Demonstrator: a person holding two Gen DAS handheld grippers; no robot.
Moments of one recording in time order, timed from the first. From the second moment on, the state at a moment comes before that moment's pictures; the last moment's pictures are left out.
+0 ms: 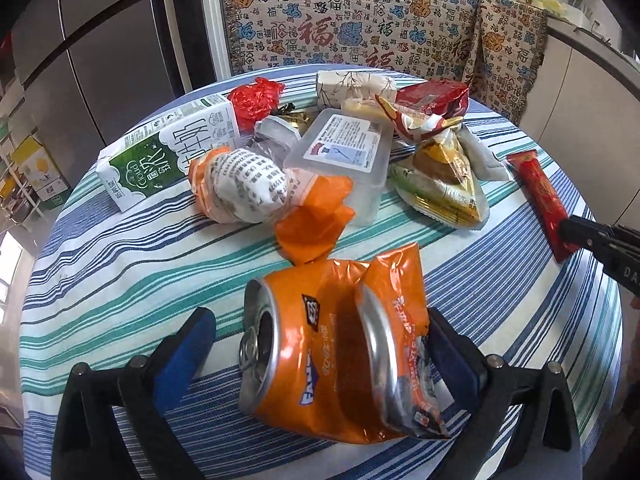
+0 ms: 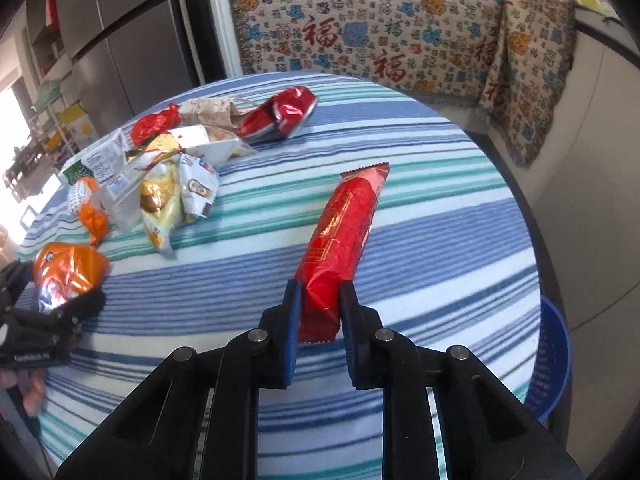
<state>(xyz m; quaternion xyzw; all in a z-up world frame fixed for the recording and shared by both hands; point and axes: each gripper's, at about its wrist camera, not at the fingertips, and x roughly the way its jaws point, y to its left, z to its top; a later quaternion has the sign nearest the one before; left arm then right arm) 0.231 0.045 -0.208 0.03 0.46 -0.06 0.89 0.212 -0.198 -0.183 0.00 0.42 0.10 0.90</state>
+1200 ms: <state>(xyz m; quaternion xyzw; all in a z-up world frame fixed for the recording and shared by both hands) 0.202 0.052 -0.178 -0.04 0.44 -0.19 0.88 0.218 -0.209 -0.134 0.03 0.45 0.14 0.88</state>
